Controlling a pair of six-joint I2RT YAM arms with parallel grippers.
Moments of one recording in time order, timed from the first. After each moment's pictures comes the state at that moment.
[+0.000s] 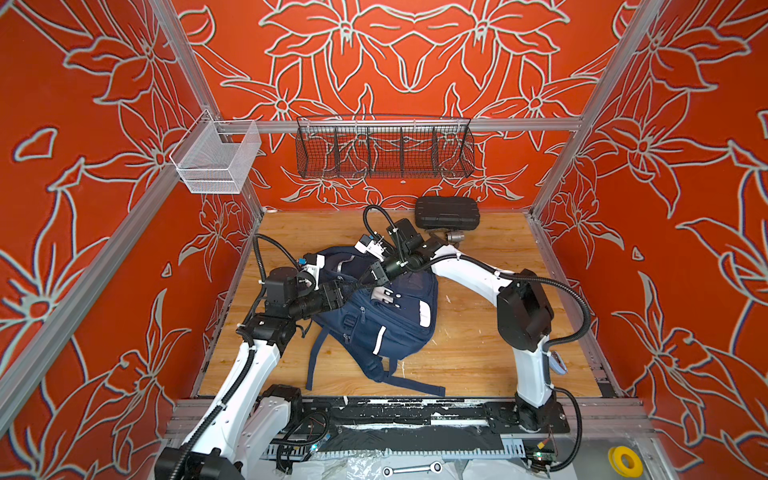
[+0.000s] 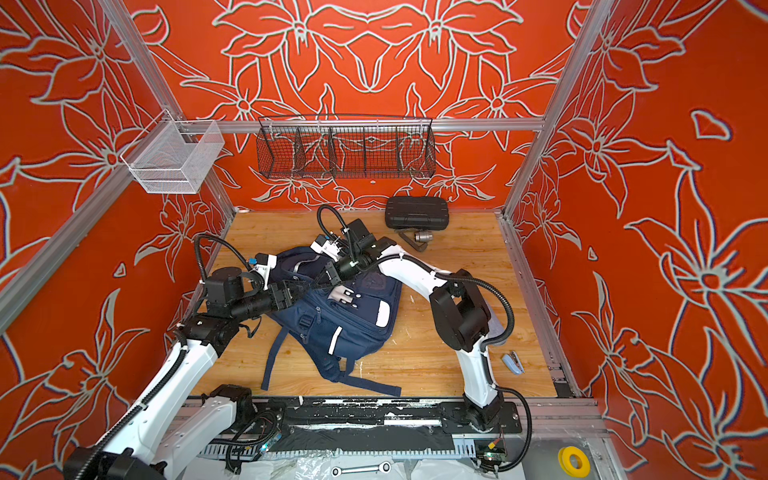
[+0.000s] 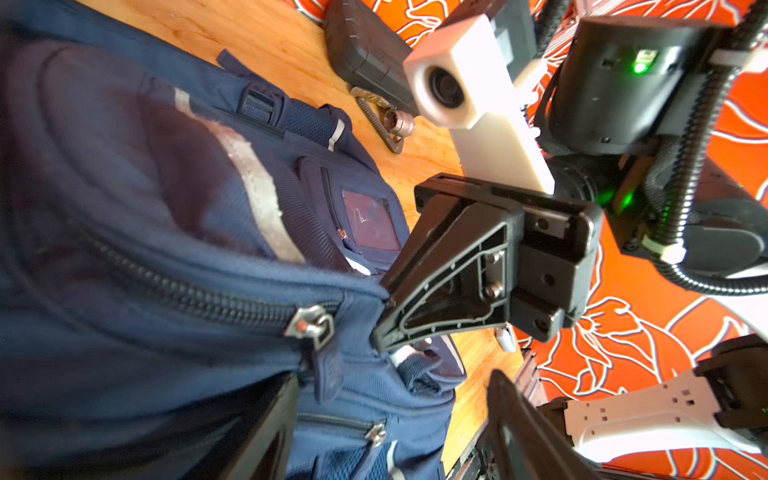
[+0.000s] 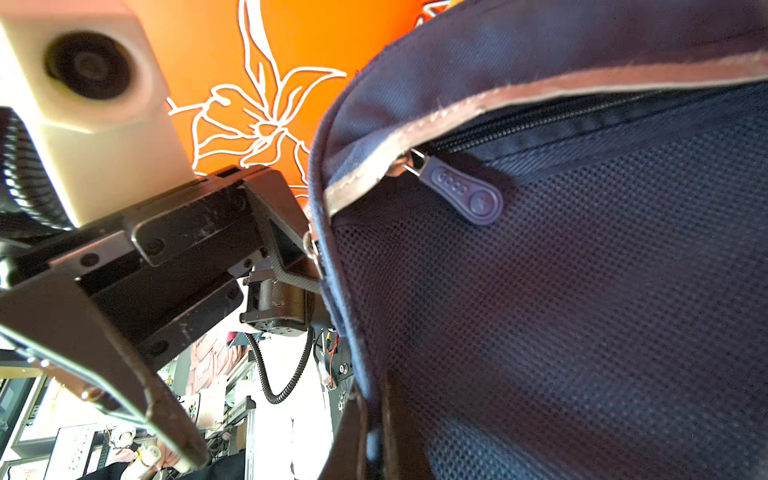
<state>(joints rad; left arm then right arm) -0.06 0.88 0.64 -0.25 0.69 -0.57 0.71 2.03 1.71 -0.50 -0.99 0.31</state>
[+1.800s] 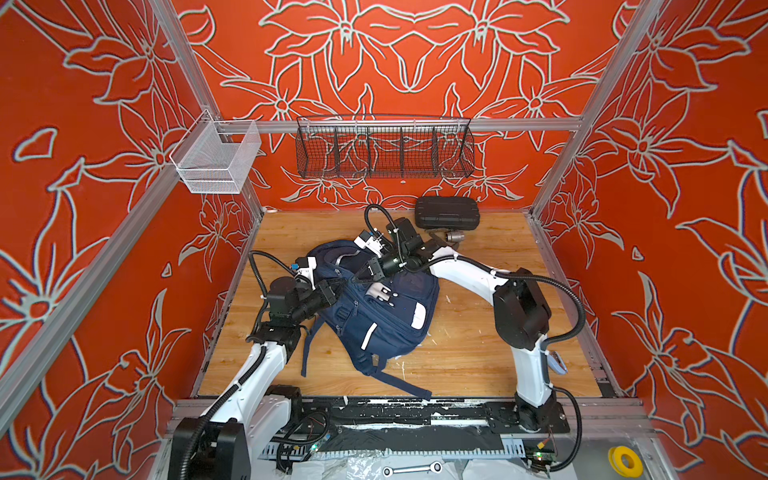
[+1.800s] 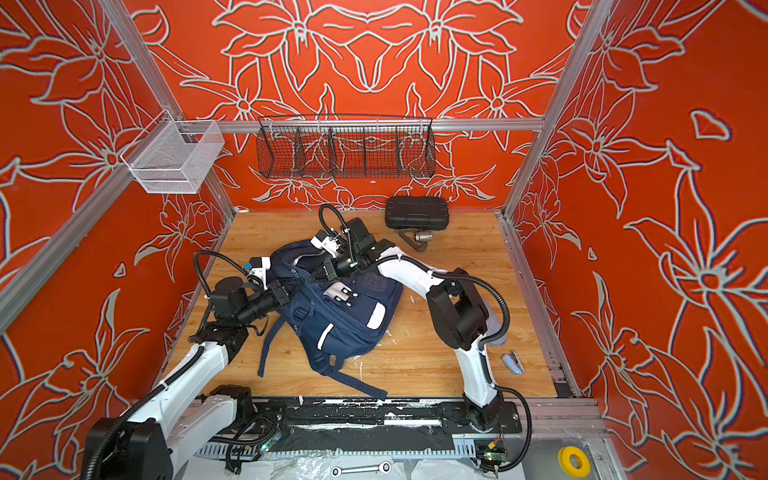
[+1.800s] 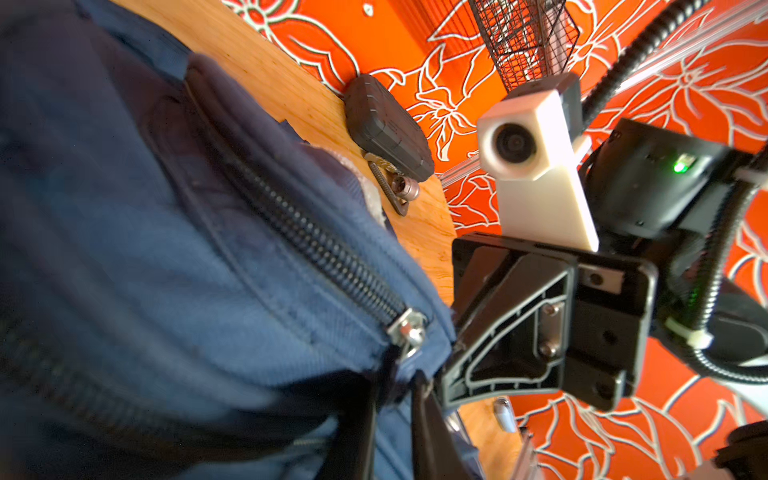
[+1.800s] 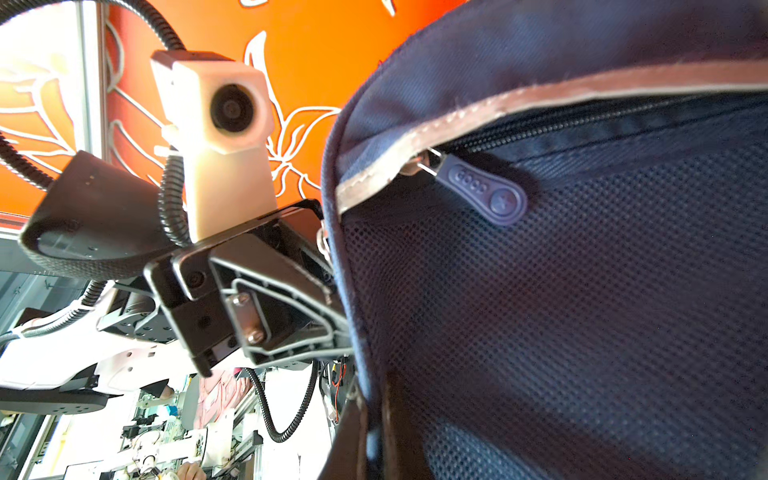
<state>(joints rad) -0.01 0.95 0.42 0.22 0.61 -0.75 0.71 2.05 1.69 -0.33 -0.98 0.46</state>
